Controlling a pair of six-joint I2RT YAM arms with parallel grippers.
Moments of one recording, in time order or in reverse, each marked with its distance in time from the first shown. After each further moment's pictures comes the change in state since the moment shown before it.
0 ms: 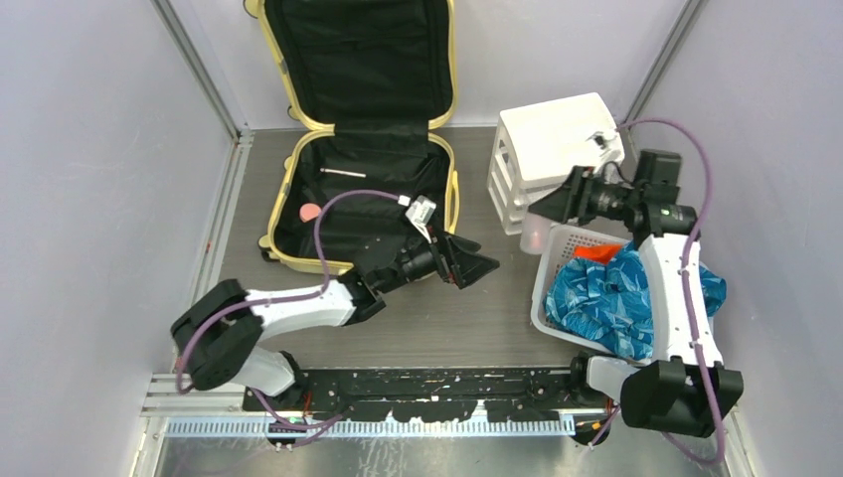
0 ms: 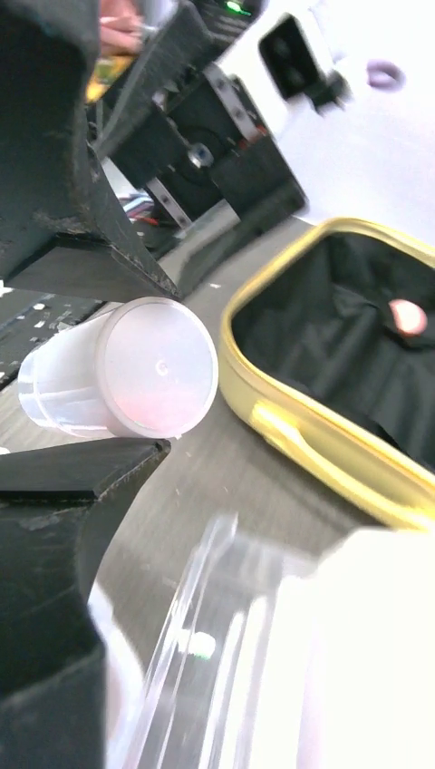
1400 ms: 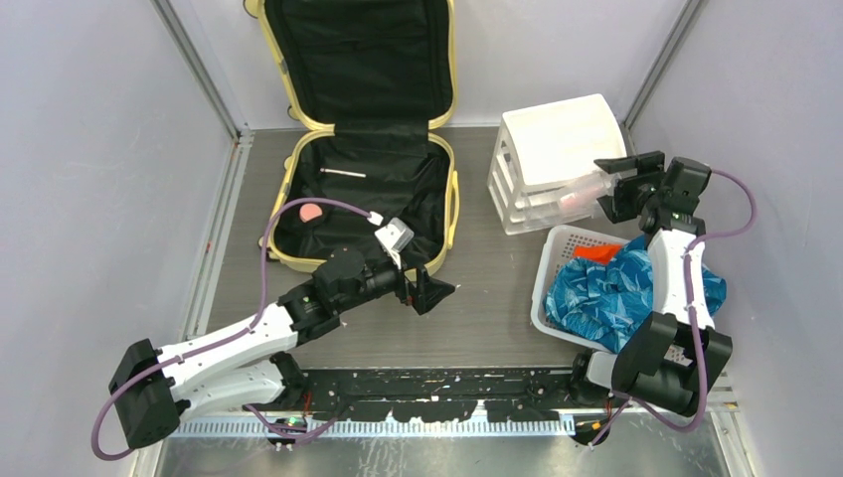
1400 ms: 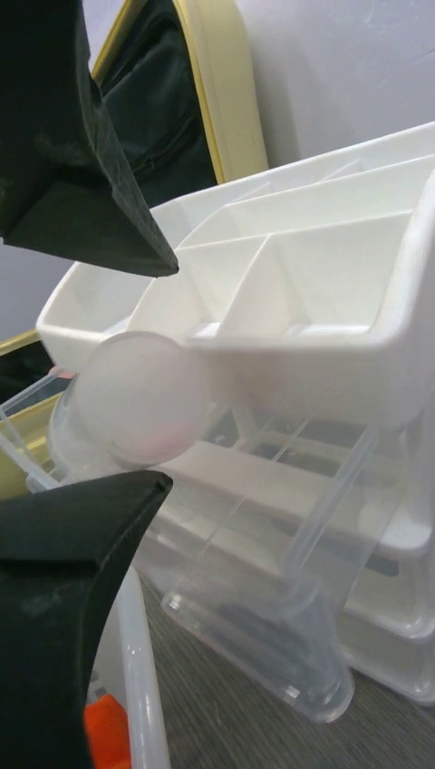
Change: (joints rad) left arm 0.017 -0.495 -0.072 -0.711 -0.069 0.439; right arm -0.282 0.106 -0.163 0.411 0.587 1.061
